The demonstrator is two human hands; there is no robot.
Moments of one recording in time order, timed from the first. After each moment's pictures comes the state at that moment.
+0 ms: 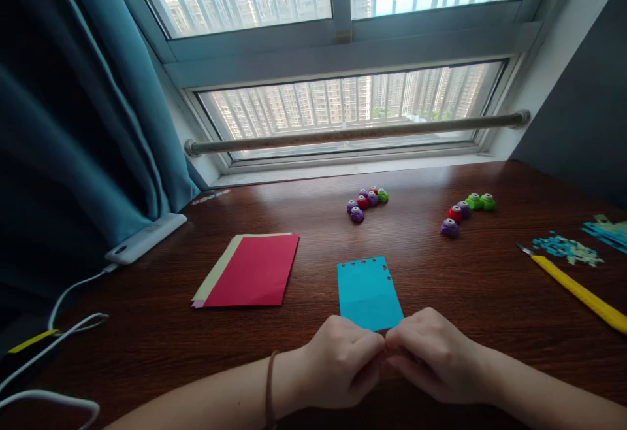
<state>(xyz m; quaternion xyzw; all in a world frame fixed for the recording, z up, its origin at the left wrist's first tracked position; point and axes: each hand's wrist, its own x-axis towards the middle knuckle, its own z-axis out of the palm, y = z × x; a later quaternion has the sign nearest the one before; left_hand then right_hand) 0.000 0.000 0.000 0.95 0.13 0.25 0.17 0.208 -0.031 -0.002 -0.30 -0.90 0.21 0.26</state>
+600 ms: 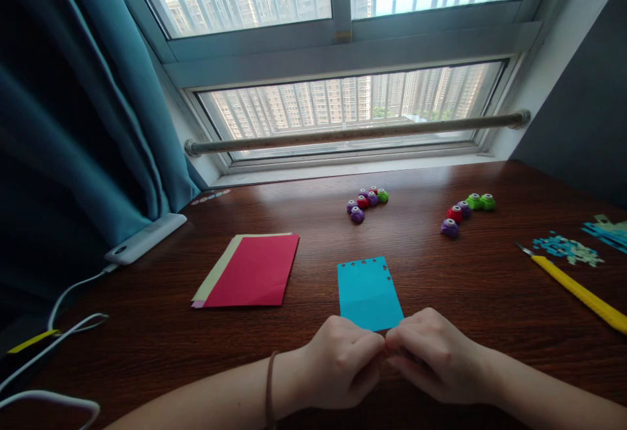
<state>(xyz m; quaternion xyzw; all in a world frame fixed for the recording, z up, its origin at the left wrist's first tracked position) 0.000 0.000 0.000 0.95 0.13 0.25 0.16 0.207 -0.031 -0.002 -0.29 -0.89 0.21 0.26</state>
